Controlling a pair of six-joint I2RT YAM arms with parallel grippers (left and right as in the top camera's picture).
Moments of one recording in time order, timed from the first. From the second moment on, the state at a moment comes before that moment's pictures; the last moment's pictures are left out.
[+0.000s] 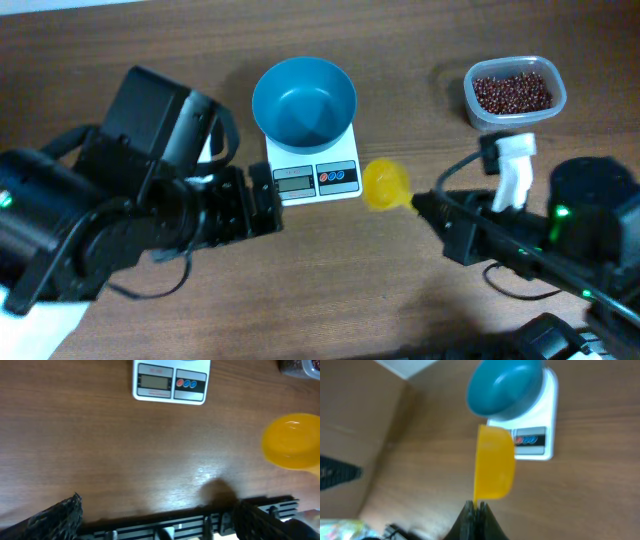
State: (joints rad) left arm -0.57 1.17 1.36 -1.34 0.10 -0.67; right arm 0.41 0.57 0.74 -0.75 -0.28 0.63
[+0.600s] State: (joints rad) left arm -0.57 1.06 1.24 -1.21 0.00 -0.57; right arm 0.41 0.56 1.13 -1.11 -0.17 0.61
